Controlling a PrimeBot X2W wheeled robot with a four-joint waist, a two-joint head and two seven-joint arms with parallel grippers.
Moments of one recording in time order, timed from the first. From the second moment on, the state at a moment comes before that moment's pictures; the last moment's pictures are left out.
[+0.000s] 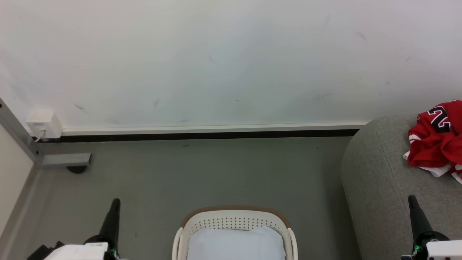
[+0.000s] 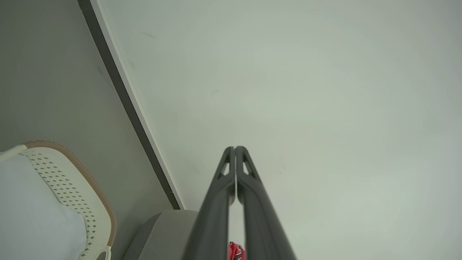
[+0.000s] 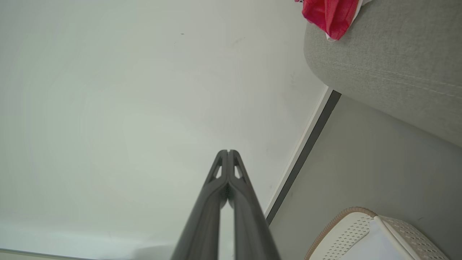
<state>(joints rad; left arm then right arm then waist) -0.09 0.05 0.10 0.26 -1.45 -0.13 0.07 -0.09 -0.06 -0.08 0.25 1.47 0.13 0.07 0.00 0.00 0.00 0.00</state>
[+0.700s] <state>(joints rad) -0.10 0.05 0.11 0.25 -1.59 -0.13 0.11 -0.10 -0.05 -0.11 0.25 1.60 0.13 0.11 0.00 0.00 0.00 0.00</state>
